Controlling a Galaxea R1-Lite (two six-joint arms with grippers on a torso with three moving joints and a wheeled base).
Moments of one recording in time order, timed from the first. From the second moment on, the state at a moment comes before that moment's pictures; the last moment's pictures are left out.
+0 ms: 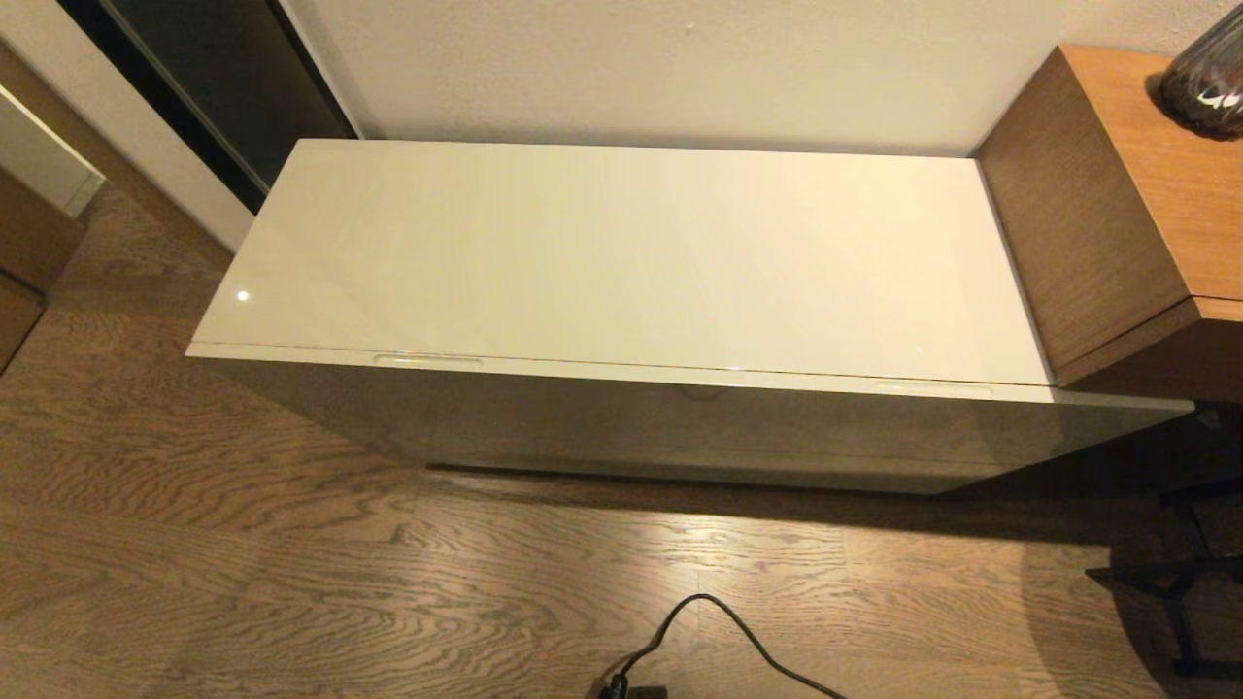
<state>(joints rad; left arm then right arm) 0.01 0.00 0.00 -0.07 0.00 0.16 -0.01 0.00 0.00 0.00 0.02 -0.05</state>
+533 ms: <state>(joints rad) 0.01 0.00 0.00 -0.01 0.00 -0.03 -0.01 0.00 0.00 0.00 0.02 -0.05</state>
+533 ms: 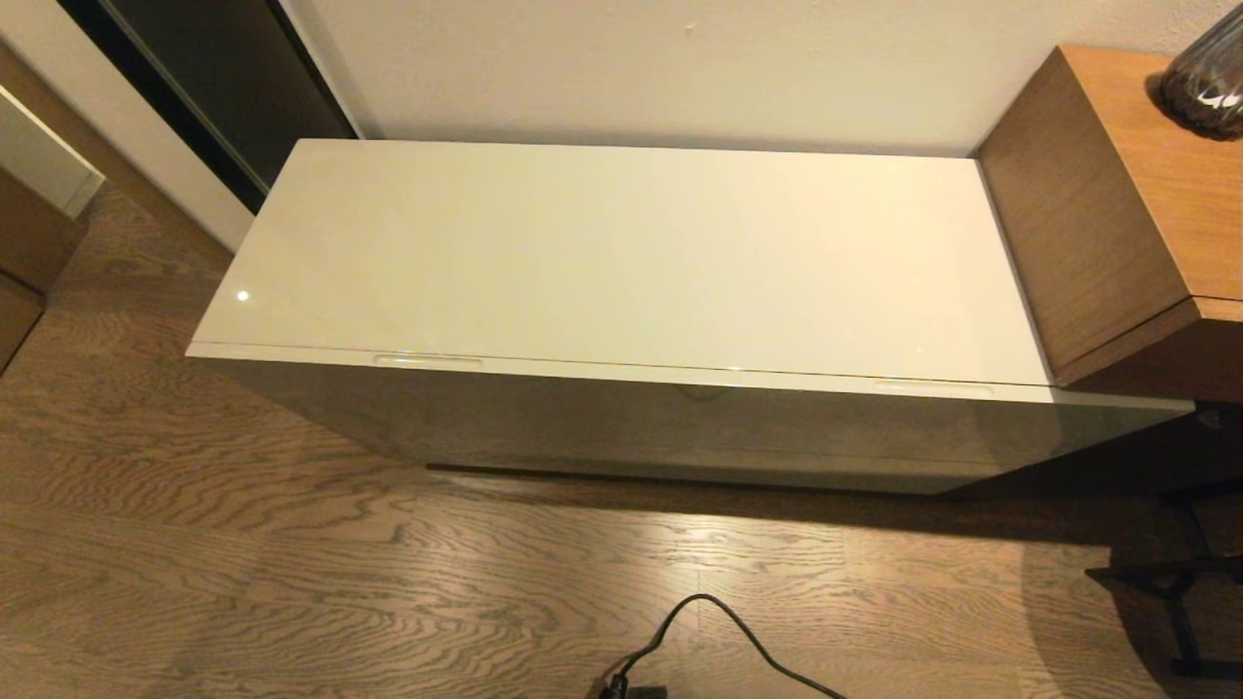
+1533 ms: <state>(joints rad) 0.01 0.00 0.00 -0.01 0.00 -0.03 -0.01 0.00 0.00 0.00 0.02 -0.06</state>
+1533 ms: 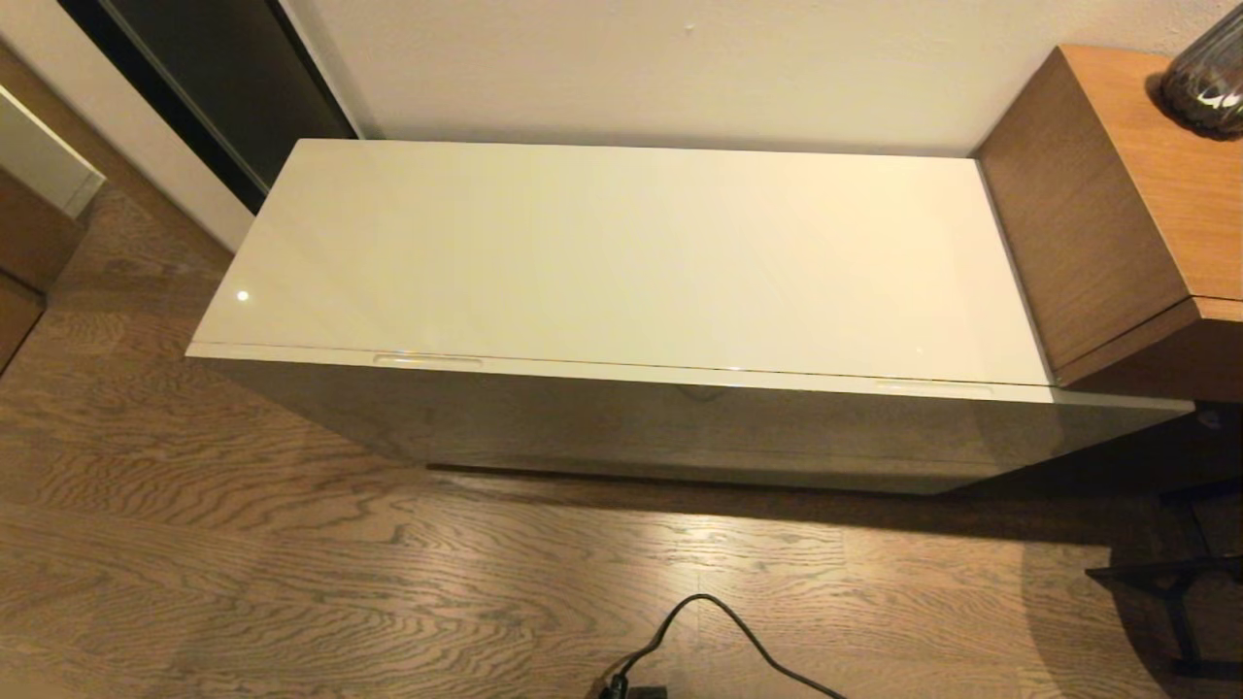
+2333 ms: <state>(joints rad) 0.01 0.00 0.00 -0.01 0.00 -0.03 -0.01 0.07 -0.59 0.54 0.19 0.02</state>
